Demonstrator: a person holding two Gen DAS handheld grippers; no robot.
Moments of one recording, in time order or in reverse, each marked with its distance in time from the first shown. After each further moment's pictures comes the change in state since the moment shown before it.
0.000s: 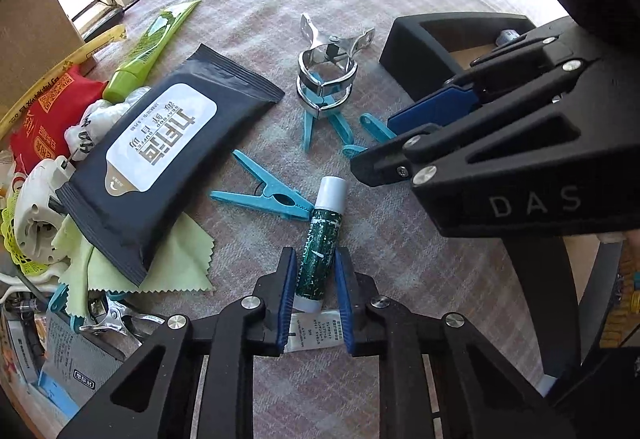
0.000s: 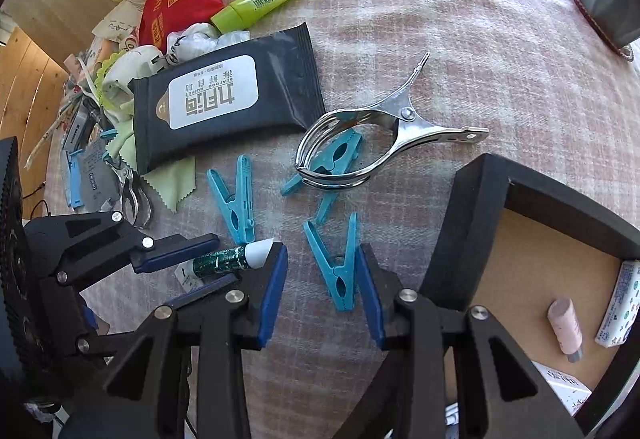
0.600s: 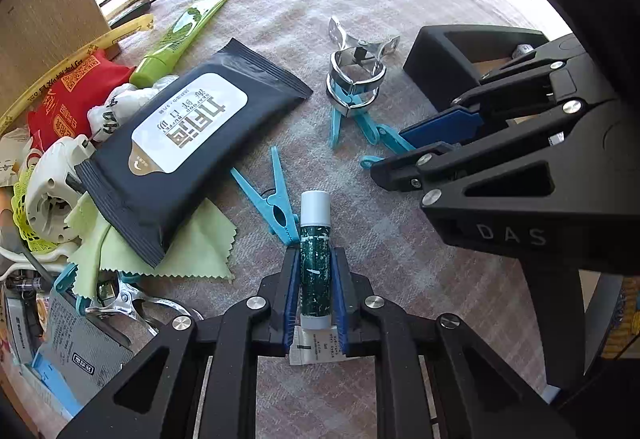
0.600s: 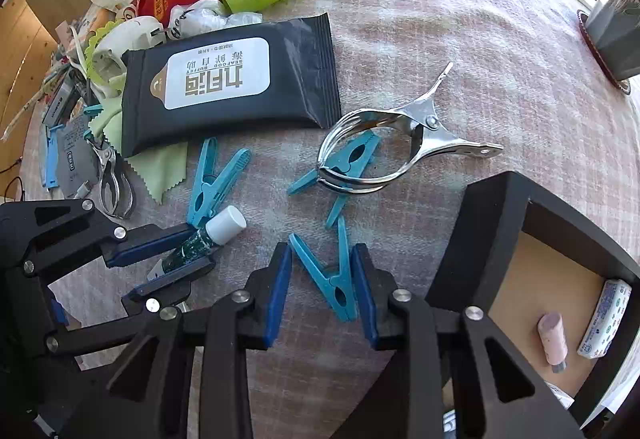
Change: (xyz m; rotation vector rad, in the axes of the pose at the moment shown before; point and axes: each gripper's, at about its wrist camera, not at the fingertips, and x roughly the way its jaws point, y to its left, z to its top) left arm -0.005 -0.003 -0.007 -0.067 -0.030 0.030; right arm 0.010 0.024 0.001 -0.072 0.000 -0.083
